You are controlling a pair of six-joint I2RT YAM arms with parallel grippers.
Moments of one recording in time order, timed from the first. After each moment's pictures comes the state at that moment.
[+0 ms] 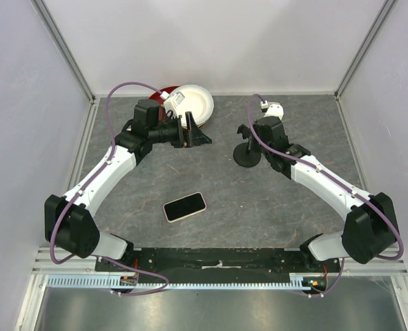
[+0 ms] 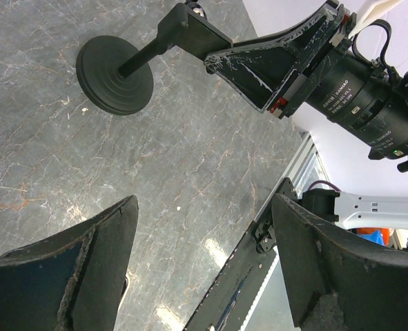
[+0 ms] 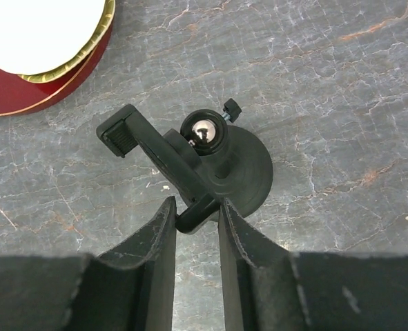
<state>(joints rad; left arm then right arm) -0.40 1.42 1.21 -0.25 0.66 -0.51 0.51 1.40 1.05 -0.20 0.34 0.41</state>
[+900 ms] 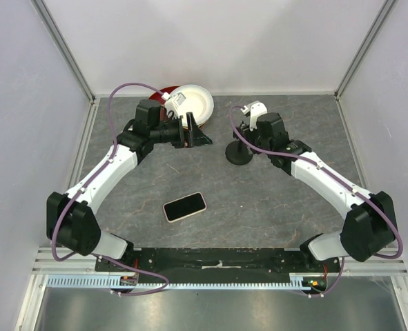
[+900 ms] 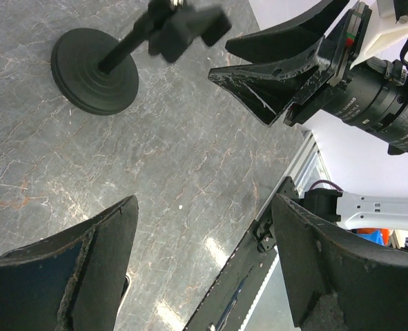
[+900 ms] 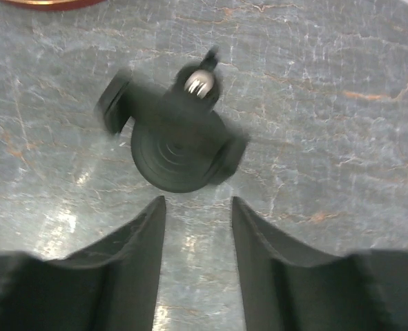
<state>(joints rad) -0.40 1.44 1.21 -0.25 0.66 -0.51 0.50 1.41 1.10 -0.26 0.17 -0.04</state>
